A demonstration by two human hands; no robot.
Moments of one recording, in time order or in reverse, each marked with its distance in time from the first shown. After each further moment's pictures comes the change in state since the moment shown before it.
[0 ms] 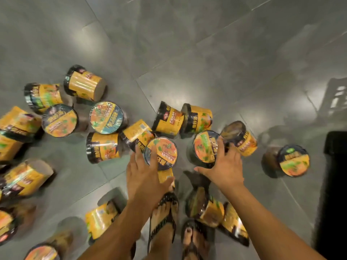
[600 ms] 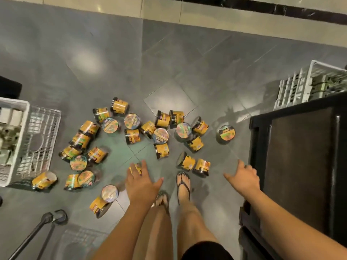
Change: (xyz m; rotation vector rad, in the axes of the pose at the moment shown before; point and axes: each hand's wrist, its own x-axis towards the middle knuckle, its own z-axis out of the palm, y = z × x) left_hand -0.347 0.023 -0.273 0.023 -0.149 -0.139; right_hand -0.370 0.116 -0.287 0.090 -0.202 0.287
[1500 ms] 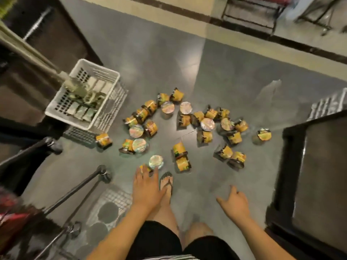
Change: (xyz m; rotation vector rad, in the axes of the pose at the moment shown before) left_hand -0.210 -0.350 0.064 -0.031 0.092 0.118; right_hand -0.333 -0.105 0.253 0.050 0.031 -0.136
